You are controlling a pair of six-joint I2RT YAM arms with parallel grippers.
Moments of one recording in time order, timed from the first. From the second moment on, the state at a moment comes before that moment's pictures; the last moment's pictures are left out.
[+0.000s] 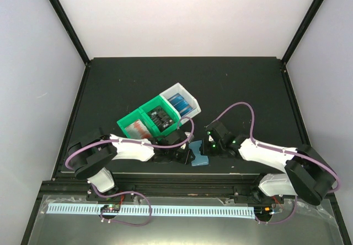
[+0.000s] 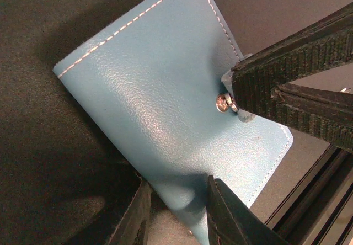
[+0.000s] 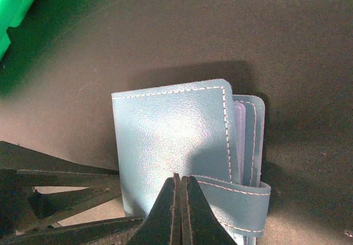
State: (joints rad) left arm -1.04 1.62 0.67 0.05 0.19 -0.74; right arm 0.79 1.29 0.53 -0.25 -0.19 0.79
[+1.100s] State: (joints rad) left arm -1.04 1.62 0.67 0.04 0.19 -0.74; right arm 0.79 1.35 0.54 -0.18 -0.21 0.76
